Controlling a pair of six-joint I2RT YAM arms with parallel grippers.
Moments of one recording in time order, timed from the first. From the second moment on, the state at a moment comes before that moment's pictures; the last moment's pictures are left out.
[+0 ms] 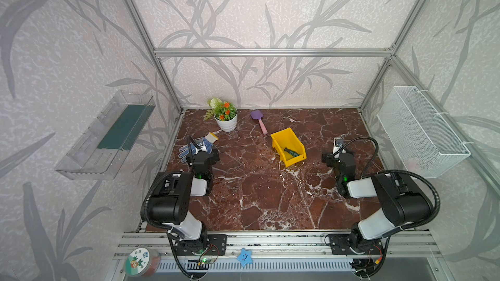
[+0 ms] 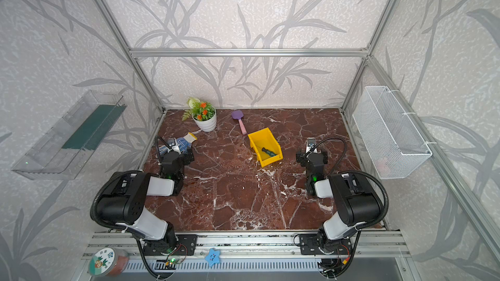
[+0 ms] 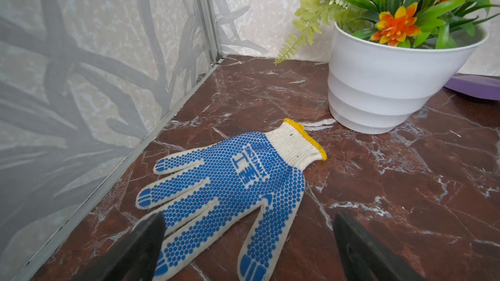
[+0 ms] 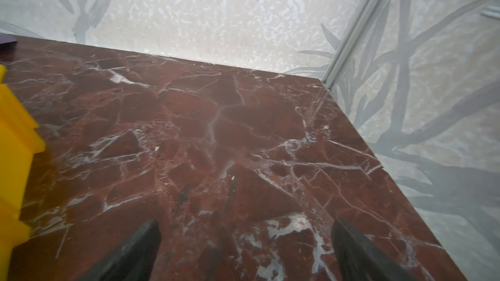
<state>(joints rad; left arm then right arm) -0.02 1.59 0.37 0.92 -0.39 -0.05 0.16 1.59 0.34 0.97 0.30 -0.10</state>
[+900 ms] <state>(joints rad) -0.02 1.59 0.37 0.92 -0.39 -0.05 0.15 1.59 0.35 0.92 0.23 -0.07</state>
